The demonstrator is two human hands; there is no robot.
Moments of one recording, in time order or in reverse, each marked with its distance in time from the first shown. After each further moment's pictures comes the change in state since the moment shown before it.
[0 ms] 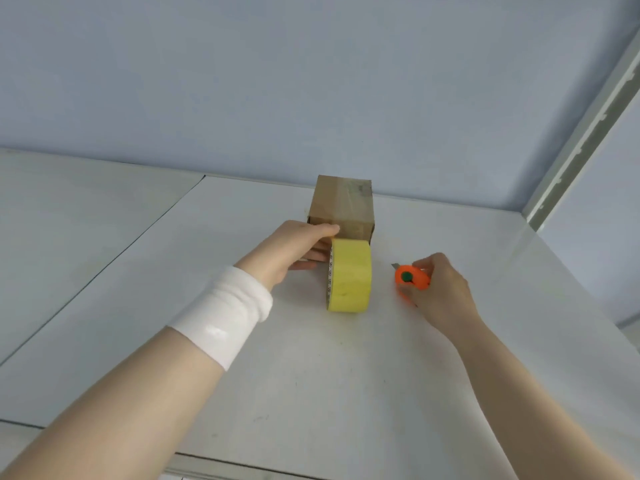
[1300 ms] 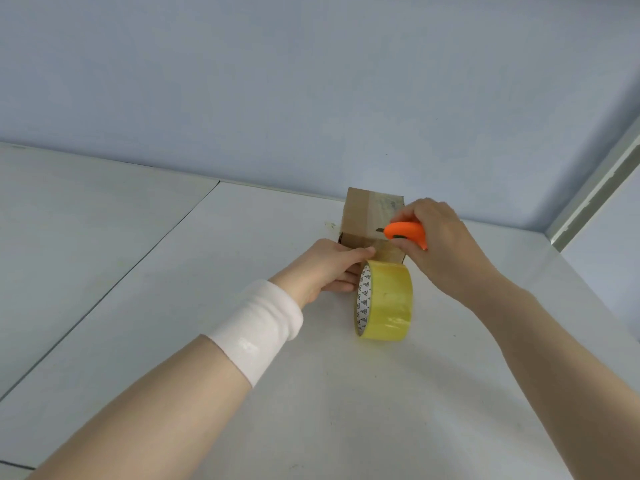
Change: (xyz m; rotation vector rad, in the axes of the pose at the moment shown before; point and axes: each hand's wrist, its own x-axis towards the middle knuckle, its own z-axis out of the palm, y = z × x) left_hand 0.029 -0.013 -0.003 -0.124 -0.137 -0.029; right_hand 0.033 -0.087 -0.008 -0.232 0.030 -0.711
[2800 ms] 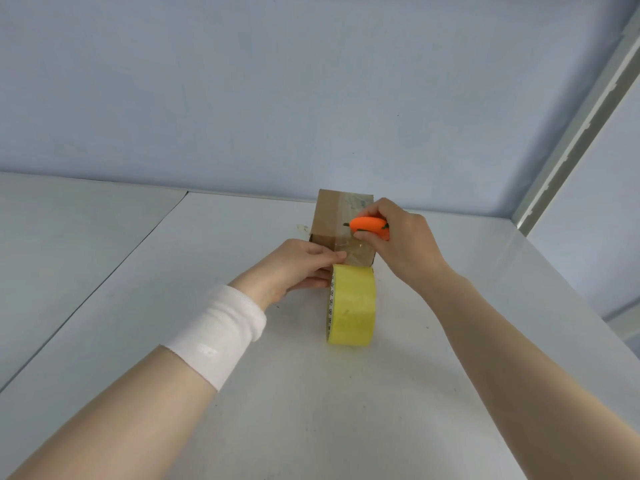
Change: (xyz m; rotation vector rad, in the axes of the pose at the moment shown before) left_hand -0.008 0.009 -0.003 0.000 -0.104 0.069; right_hand 0.006 0.009 0.014 0.216 0.113 0.179
